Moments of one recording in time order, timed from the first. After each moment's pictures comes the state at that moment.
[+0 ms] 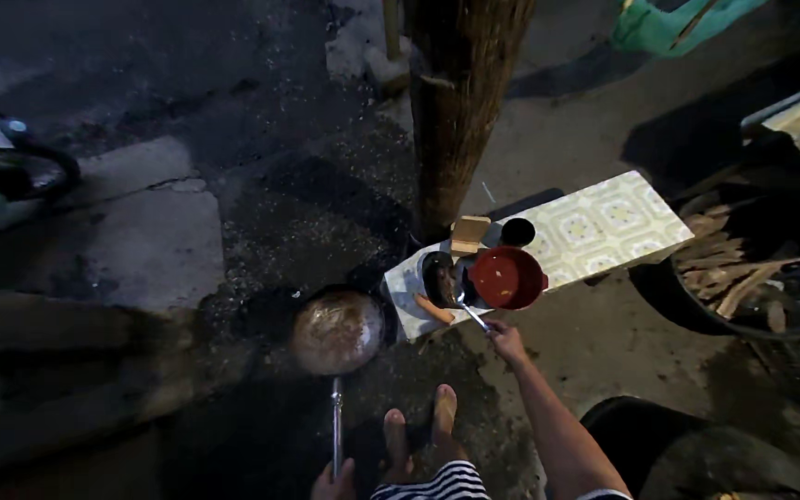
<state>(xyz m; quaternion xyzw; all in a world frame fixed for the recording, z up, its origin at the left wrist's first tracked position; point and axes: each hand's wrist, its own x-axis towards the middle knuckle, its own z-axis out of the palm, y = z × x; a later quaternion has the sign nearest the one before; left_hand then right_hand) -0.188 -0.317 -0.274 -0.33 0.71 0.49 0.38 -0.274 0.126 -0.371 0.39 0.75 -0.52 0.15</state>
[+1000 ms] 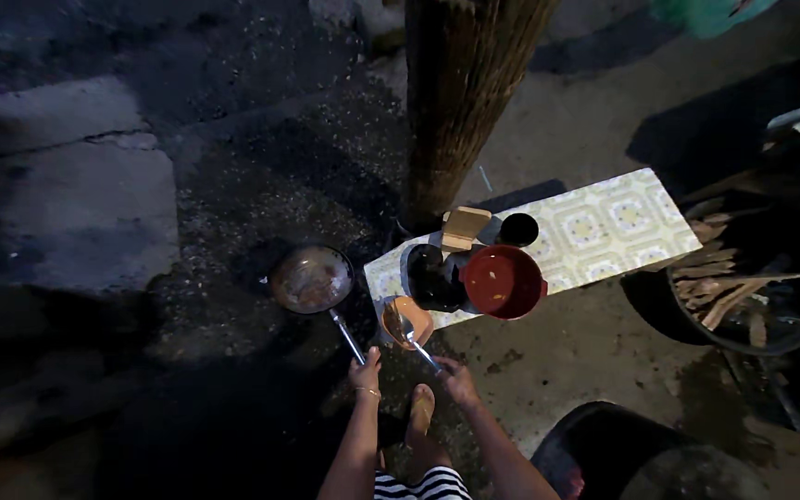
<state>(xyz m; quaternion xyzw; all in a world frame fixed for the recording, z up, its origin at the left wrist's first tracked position) -0.329 -0.126 -0.477 -0.44 0.59 0.66 0.18 -0.246 0.063 -0.454 0.38 0.70 -0.55 0.25</state>
